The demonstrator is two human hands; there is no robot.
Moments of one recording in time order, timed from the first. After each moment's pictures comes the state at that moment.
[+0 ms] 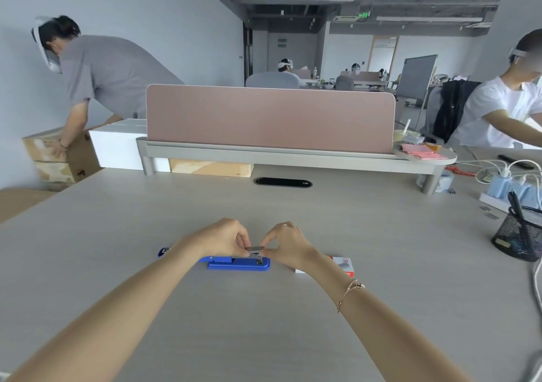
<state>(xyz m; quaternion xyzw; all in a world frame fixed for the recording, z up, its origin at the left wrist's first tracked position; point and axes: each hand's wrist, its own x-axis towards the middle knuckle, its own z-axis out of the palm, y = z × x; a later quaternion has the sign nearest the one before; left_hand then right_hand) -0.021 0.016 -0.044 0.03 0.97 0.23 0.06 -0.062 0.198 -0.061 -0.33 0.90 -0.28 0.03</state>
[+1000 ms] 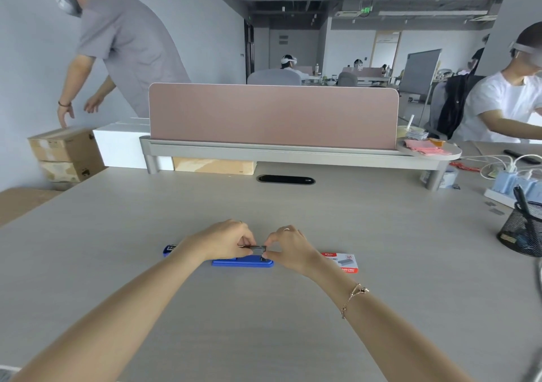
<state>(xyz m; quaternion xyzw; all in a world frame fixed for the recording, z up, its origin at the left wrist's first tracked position) -0.016 0.011 -0.054 0.09 0.98 0.15 0.03 -0.060 0.196 -0.075 -0.33 0.91 -0.24 0.04</state>
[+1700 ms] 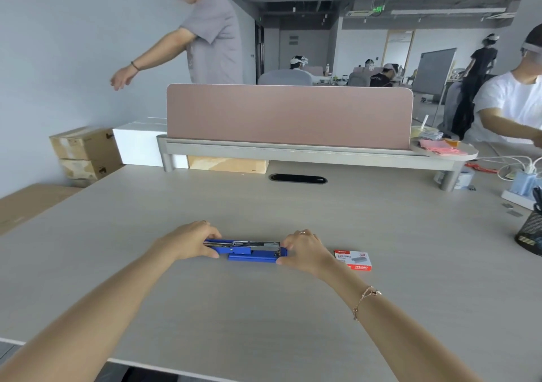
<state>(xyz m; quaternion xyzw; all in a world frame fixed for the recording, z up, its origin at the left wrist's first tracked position) 0.021 -0.074 -0.063 -0.02 0.99 0.10 0.05 -0.053 0.197 -0.083 -0.31 0.93 -0.18 0.04</state>
